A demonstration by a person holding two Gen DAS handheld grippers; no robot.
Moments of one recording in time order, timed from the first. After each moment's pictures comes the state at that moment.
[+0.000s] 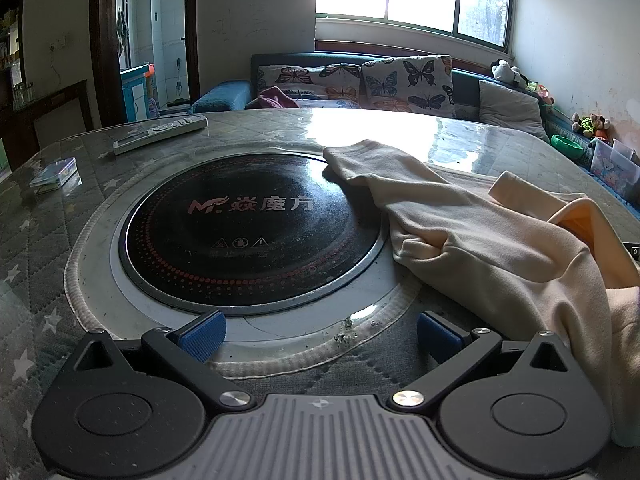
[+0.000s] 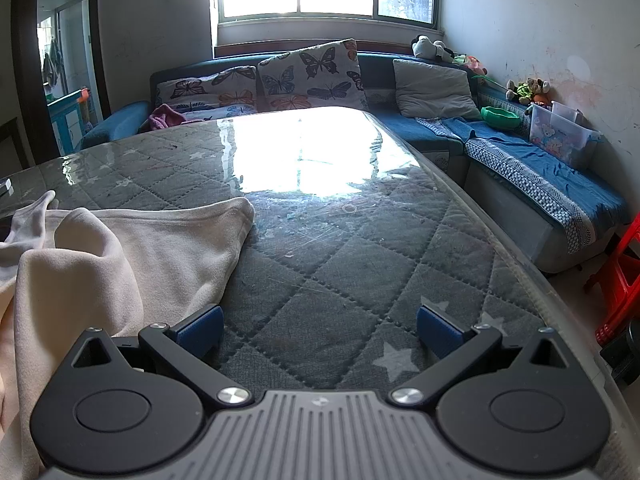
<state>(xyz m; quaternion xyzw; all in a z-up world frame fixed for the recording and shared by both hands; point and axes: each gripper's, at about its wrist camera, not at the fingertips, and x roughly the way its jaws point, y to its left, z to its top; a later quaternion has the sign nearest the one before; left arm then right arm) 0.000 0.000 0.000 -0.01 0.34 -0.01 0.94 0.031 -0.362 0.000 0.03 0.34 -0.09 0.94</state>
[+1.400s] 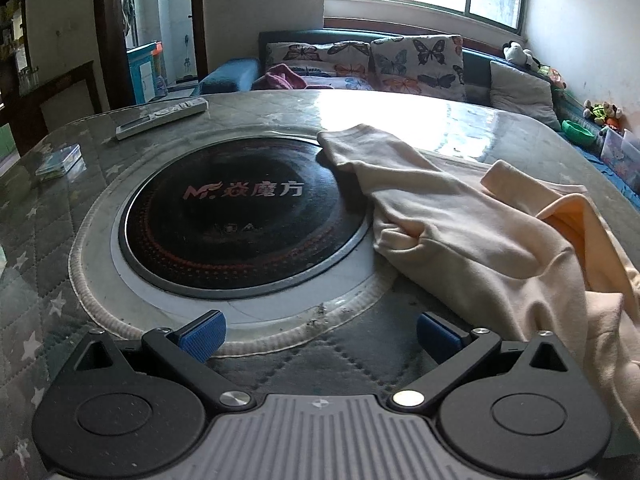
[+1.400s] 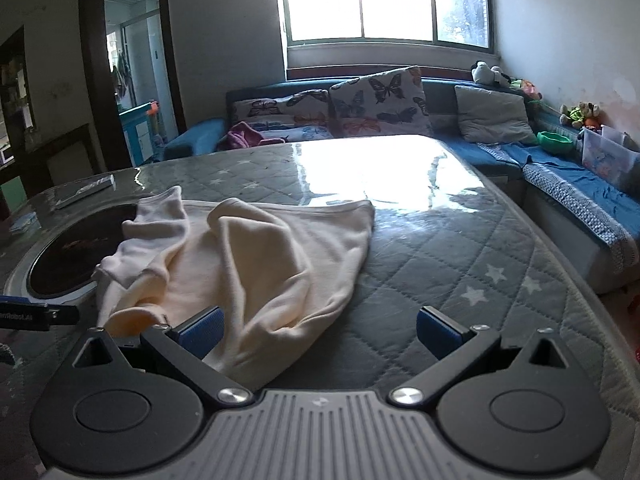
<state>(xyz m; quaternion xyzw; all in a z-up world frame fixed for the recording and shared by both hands) 0.000 -0.020 0.014 -0.01 0.38 0.00 0.92 -0.062 -0.304 0.039 0.04 0.30 0.01 0.95</state>
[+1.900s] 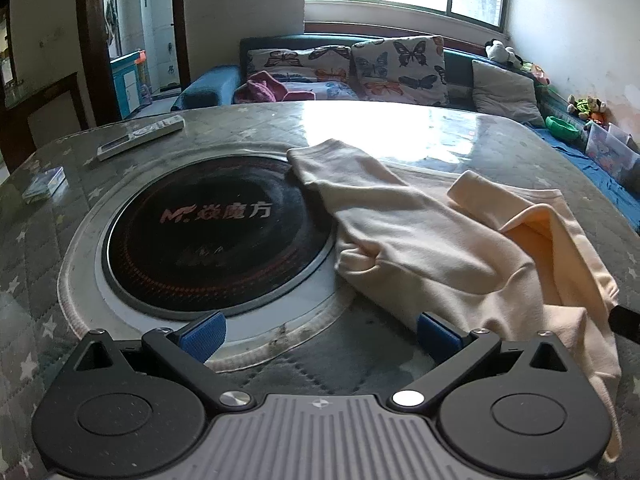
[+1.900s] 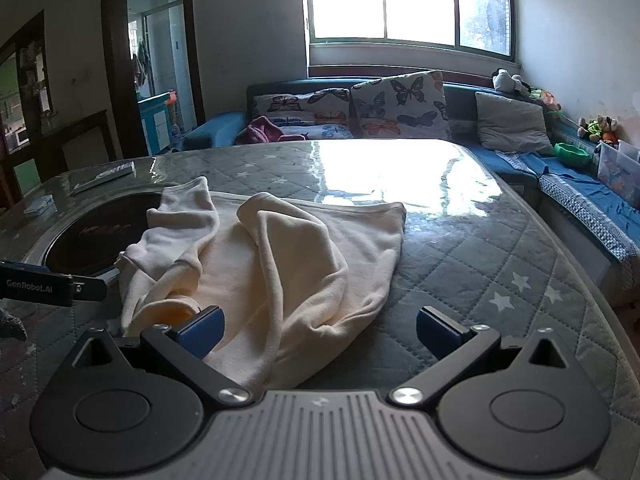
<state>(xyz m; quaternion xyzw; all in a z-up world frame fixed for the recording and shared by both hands) 0.003 -0.039 0.032 0.00 0.38 -0.03 0.93 -0.065 -0.283 0.043 0.02 0.31 0.04 0.95</state>
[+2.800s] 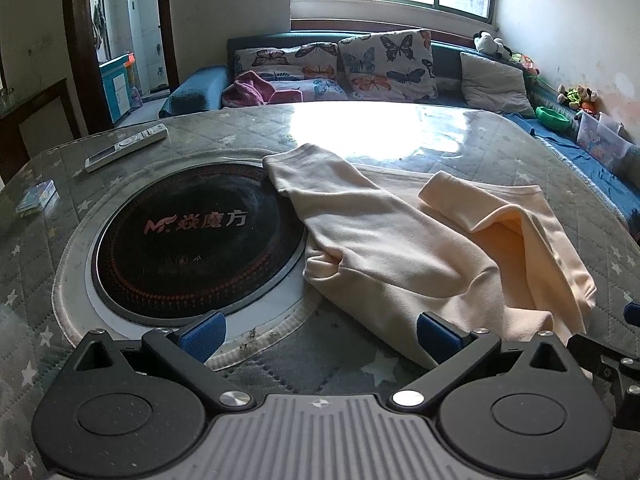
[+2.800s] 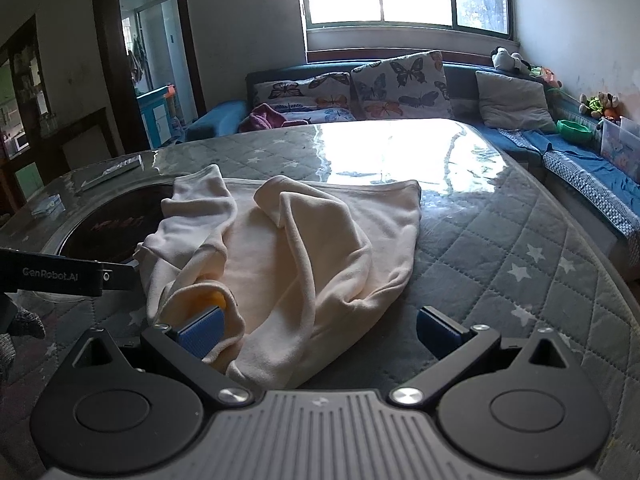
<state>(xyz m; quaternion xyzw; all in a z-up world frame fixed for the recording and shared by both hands) 0.002 -0.059 0.044 0.02 0.38 -0.04 0.92 -0.072 -0.270 0.042 0.04 0.33 0.04 0.94</state>
